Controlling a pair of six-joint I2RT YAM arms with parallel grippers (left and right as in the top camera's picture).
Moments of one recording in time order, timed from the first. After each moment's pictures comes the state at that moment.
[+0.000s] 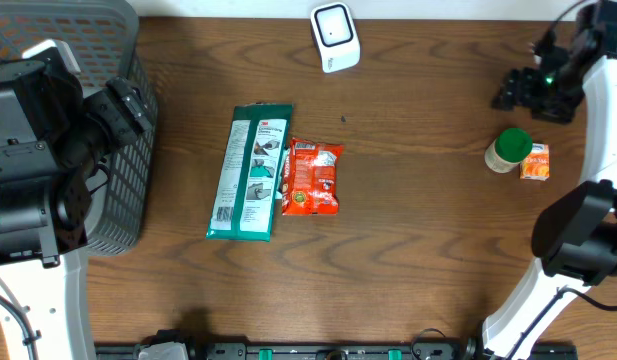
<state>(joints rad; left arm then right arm) 0.16 1.21 1.59 -1.03 0.08 -0.33 -0.24 2.08 2.06 -1.36 -0.24 -0.04</state>
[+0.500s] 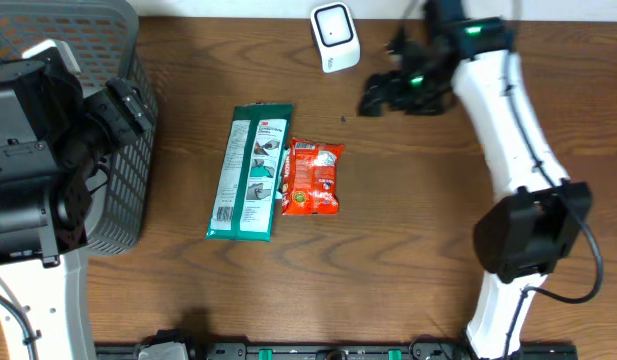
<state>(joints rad) 0.16 1.21 1.59 -1.03 0.08 -0.33 0.26 2.08 2.05 -1.30 -0.39 0.10</state>
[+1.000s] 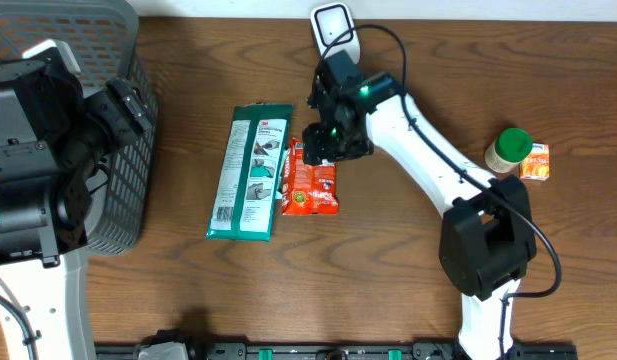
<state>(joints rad) 0.16 1.21 1.59 -1.03 0.08 -0.33 0.53 2.08 1.74 -1.00 -0.29 0.29</state>
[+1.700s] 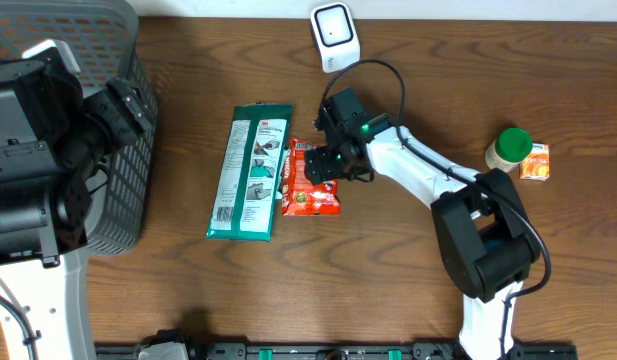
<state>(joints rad) 0.16 1.21 1.59 -1.03 0.08 -0.33 0.52 2.06 1.42 -0.62 -0.23 0.26</state>
